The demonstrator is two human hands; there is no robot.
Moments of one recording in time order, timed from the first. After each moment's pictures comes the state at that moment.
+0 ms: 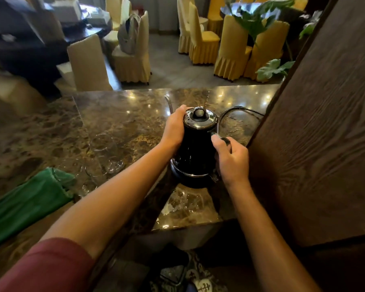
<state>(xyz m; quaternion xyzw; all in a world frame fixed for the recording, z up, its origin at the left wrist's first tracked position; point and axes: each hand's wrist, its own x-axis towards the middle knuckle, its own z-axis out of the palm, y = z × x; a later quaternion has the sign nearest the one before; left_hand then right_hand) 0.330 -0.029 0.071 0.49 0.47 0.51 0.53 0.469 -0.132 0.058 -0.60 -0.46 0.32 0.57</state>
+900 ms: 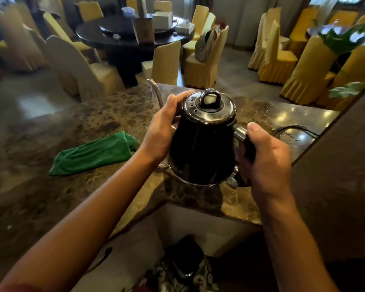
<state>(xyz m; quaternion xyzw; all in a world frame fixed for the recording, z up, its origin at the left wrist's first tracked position) 0.206 -0.186 0.128 0.58 0.39 0.63 0.34 0.416 -0.214 0.145 -0.37 -0.54 0.48 0.58</state>
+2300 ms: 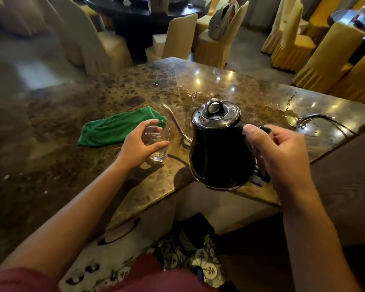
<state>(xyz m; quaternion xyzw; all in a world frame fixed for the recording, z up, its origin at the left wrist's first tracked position) 0.045 -0.264 -0.001 0.56 0.62 0.48 0.28 0.366 -0.250 0.133 -0.43 -0.66 0.42 0.45</state>
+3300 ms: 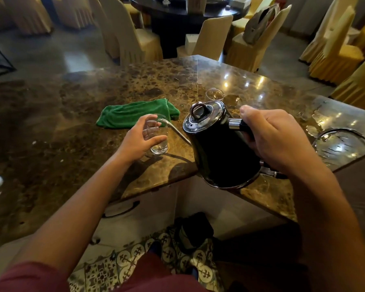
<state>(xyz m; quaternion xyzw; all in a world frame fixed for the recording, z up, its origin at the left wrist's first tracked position) 0.063 -0.298 0.004 0.47 0.67 0.50 0.28 0.368 -0.218 0.167 -0.36 -0.84 0.32 0.24</state>
